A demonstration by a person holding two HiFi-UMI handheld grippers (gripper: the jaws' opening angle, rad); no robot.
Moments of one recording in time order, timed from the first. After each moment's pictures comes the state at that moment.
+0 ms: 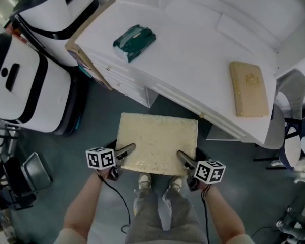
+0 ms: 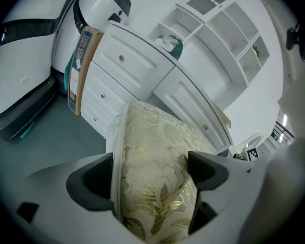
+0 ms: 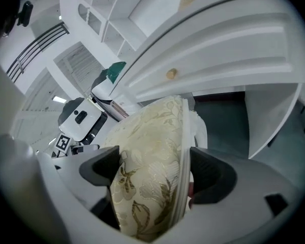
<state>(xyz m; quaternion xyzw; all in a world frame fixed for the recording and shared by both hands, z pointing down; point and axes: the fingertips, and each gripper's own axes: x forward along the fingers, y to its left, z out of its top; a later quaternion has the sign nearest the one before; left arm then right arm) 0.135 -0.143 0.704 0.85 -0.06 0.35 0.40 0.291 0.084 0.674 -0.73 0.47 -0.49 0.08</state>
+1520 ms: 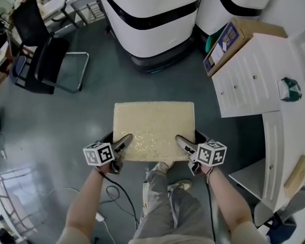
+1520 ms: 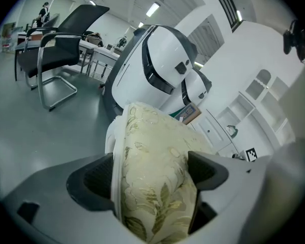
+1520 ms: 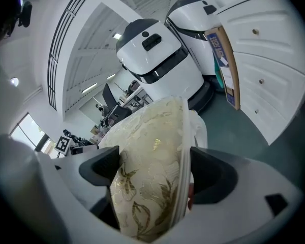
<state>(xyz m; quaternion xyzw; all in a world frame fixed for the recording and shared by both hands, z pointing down) -0.367 -0.205 0.695 0.72 -0.46 0.14 0.50 -0.091 -0.203 0.687 -0.41 0.76 -0.49 -0.13</state>
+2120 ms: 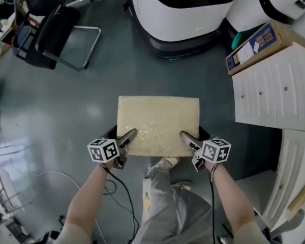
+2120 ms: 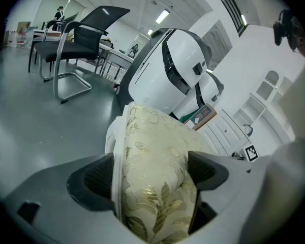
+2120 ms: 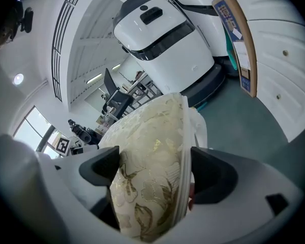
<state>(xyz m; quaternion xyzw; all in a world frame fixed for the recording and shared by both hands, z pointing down) -0.421 -0.191 0.820 0.70 -0.51 0.11 0.49 -0.148 -0.222 0.819 -0.36 0.77 -0.50 -0.17</state>
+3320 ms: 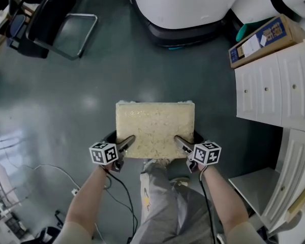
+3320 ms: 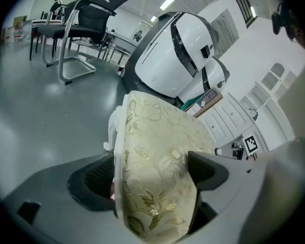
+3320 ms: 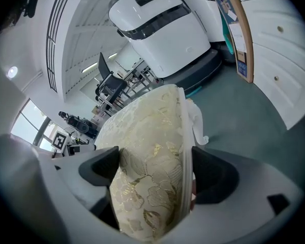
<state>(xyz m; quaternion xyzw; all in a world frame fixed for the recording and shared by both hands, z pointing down) -0.424 -0.121 0.922 0.68 -0.49 0.15 0.53 -0.155 -0.168 0.915 -0.35 0.76 -0.50 -0.22</state>
